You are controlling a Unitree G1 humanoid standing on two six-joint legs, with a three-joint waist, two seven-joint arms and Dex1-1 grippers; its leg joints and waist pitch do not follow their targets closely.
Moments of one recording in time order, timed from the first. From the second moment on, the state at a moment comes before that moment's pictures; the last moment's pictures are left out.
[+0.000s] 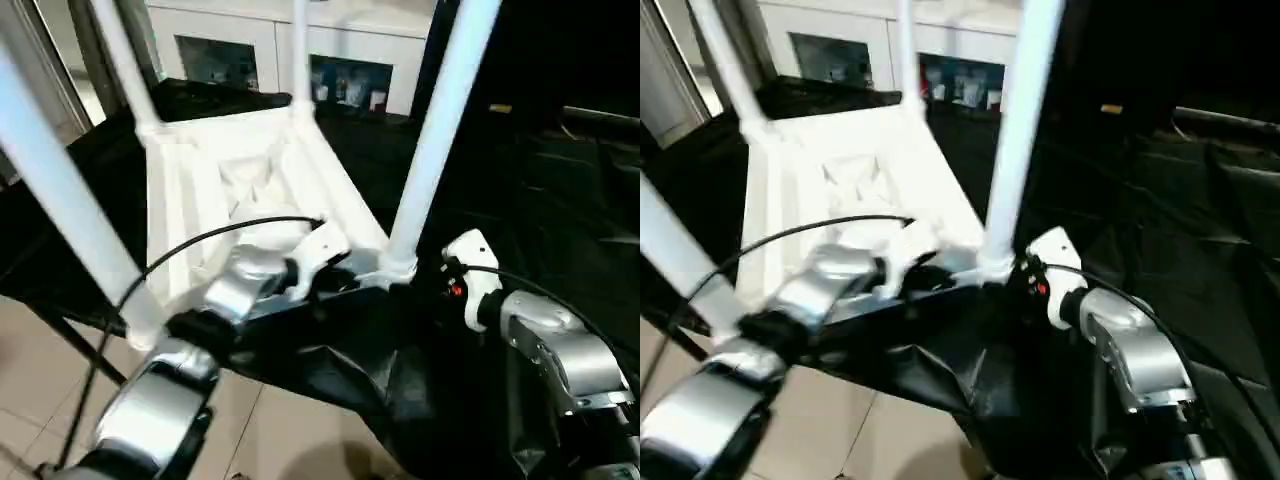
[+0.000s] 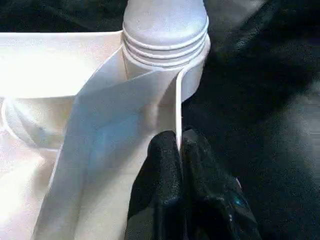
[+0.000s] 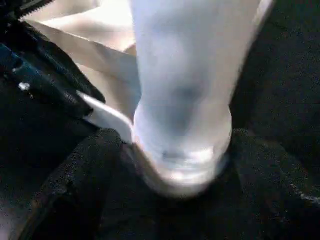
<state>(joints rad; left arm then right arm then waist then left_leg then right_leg) -0.74 0.16 -0.28 0.82 0.08 0.05 -1.05 -0.29 -0.42 0.08 0.15 0.19 0.44 0.73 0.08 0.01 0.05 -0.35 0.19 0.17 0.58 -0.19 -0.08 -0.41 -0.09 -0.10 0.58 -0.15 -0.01</state>
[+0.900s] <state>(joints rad) -0.69 0.19 -0.29 0.72 0.08 0.08 -1.13 -0.28 -0.43 0.08 0.12 0.23 0.45 0.77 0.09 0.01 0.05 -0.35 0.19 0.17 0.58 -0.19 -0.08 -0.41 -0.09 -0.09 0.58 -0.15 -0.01</state>
